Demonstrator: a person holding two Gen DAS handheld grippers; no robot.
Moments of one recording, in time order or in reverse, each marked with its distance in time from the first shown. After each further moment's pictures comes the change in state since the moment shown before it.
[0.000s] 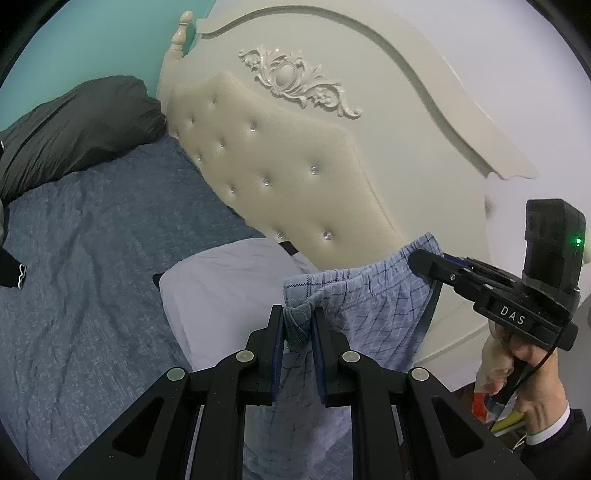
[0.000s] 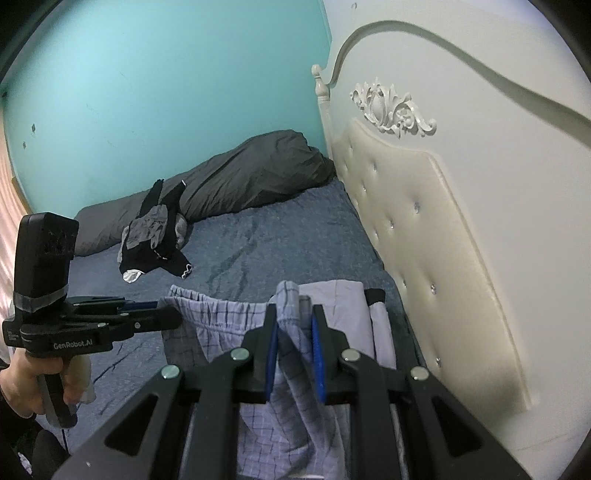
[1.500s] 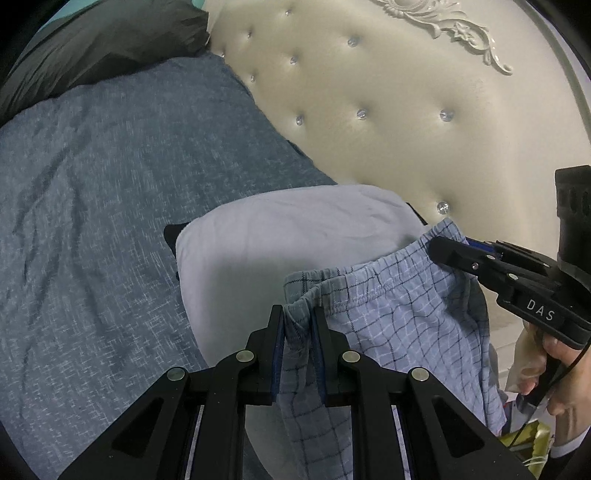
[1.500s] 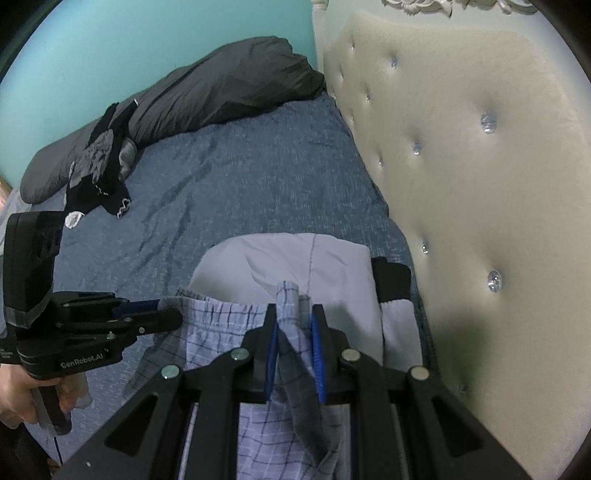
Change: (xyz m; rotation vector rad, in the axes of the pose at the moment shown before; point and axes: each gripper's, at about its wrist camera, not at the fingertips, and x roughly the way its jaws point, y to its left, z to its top) left arm 0.172 0.128 -0.018 -0.165 0.161 0.042; right arm 0.216 -0.041 -0.006 -0.057 0.305 -0.097
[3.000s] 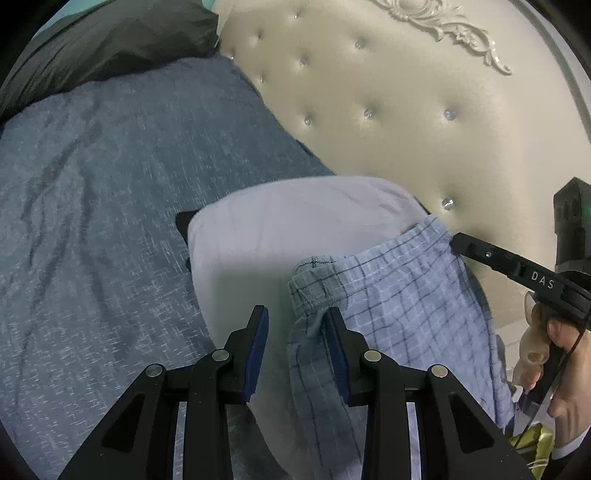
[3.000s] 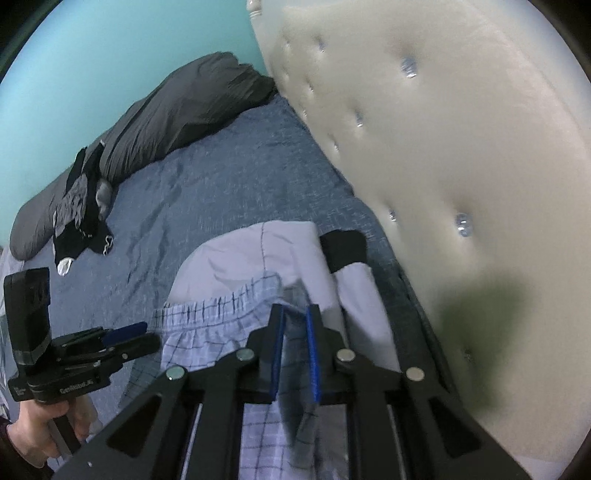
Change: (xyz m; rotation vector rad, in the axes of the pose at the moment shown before) left arm -0.009 0.007 -0.021 -0.006 -0.034 0.016; right arm -0.010 -0.044 -0.024 0.221 -0.048 -0.005
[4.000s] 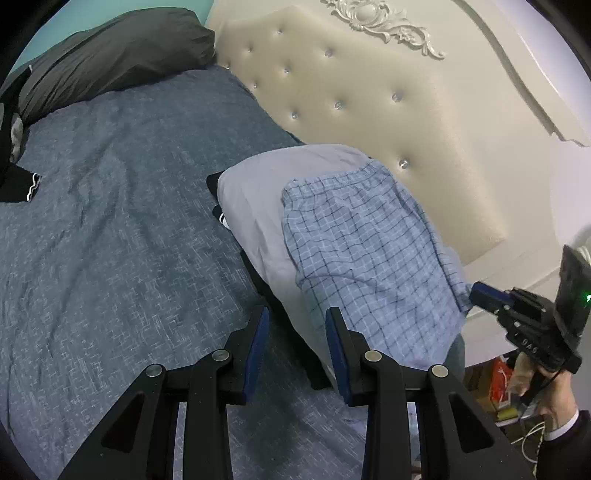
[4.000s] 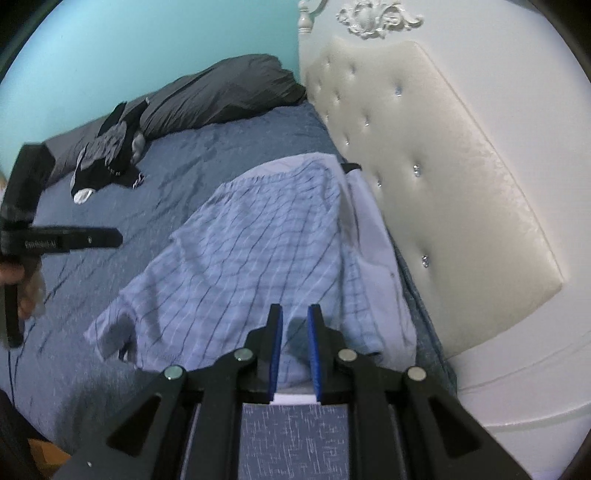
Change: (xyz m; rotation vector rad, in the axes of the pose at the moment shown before) left arm -0.110 -0.004 -0.086 0.063 0.006 0.003; right arm -0.114 0.050 -0.154 -0.206 -0.044 -0.079
